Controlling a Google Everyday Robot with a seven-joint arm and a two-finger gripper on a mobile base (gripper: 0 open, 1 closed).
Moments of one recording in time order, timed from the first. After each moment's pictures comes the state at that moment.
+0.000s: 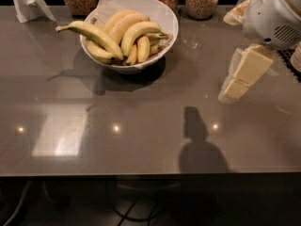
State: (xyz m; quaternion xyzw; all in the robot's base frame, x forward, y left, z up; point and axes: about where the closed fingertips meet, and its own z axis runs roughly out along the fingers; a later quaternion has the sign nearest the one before) arm 0.479 -0.147 0.990 -0.63 0.73 0.00 0.26
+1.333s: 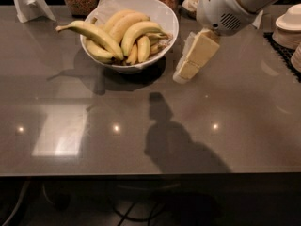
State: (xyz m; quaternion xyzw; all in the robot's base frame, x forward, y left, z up) arm 0.527 -0.061 0.997 -0.64 0.69 0.05 0.34
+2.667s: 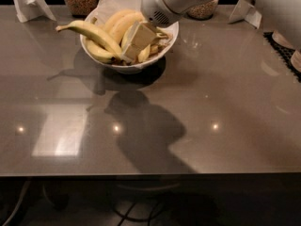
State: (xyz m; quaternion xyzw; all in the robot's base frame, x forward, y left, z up) arm 0.631 0.041 0.983 -0.62 0.66 0.06 0.42
